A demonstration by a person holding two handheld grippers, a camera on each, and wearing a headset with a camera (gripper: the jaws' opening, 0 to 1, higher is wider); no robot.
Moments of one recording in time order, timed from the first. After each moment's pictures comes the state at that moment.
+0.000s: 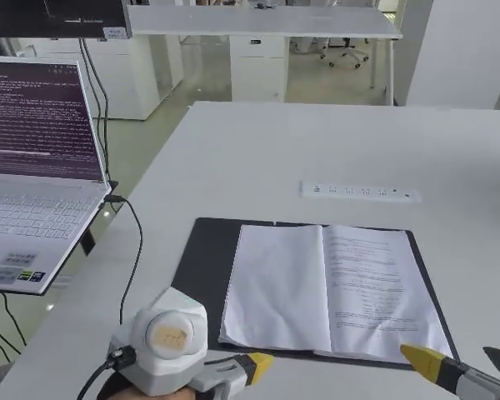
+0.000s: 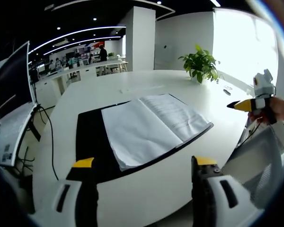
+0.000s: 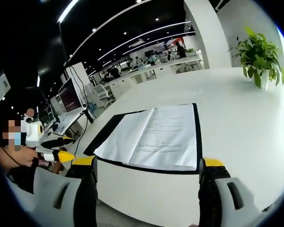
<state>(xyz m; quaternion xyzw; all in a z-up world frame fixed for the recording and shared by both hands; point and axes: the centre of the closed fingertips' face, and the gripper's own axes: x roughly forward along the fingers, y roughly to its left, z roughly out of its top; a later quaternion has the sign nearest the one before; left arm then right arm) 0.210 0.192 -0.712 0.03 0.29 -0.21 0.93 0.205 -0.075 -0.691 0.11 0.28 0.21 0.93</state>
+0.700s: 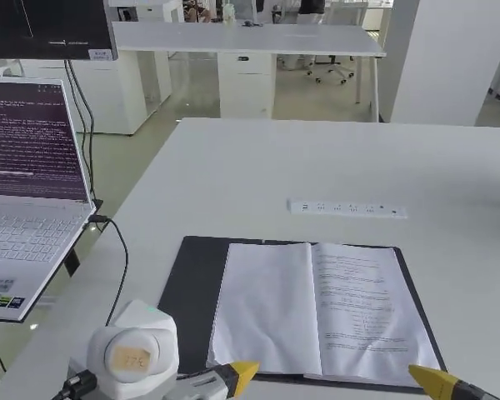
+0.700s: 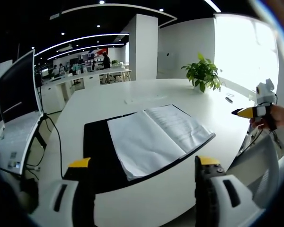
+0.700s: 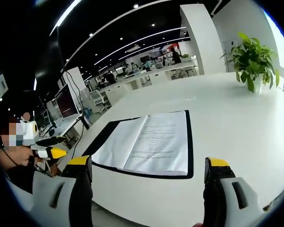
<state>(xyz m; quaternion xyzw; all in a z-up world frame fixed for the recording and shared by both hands) 0.223 0.199 -0.684 0.03 0.25 -0.20 0.95 0.211 -0.091 -0.680 0.12 0.25 0.19 0.94</state>
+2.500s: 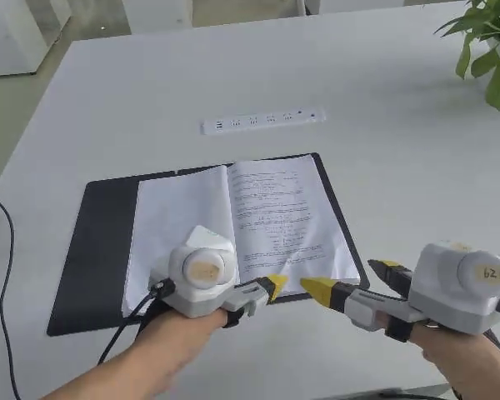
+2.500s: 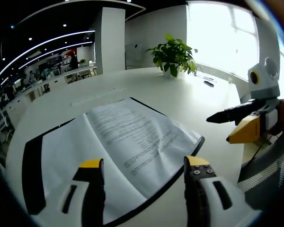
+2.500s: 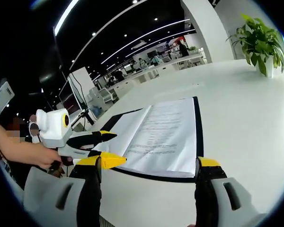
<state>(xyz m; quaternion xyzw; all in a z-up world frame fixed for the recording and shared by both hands) 0.292 0.005 -0.768 0.07 0.27 -0.33 0.90 0.241 -0.089 -0.741 0.15 0.27 0.24 0.92</state>
